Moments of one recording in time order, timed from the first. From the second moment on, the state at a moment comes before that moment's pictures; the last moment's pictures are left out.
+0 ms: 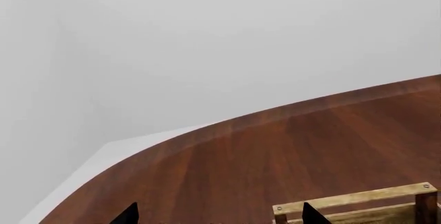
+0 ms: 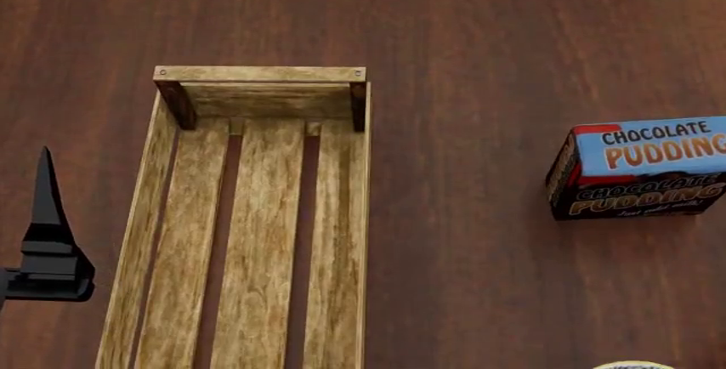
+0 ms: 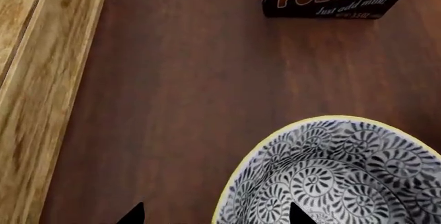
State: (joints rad) left arm -0.23 -0.35 0.10 0.54 -0.10 -0.32 -0.24; right arm -0.06 0.51 0.01 -0.78 0.84 1.03 0.58
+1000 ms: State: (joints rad) left arm -0.23 -0.36 0.11 0.54 -0.11 -0.32 -0.25; right arm -0.05 0.49 -0.09 -0.56 0.74 0.89 0.48
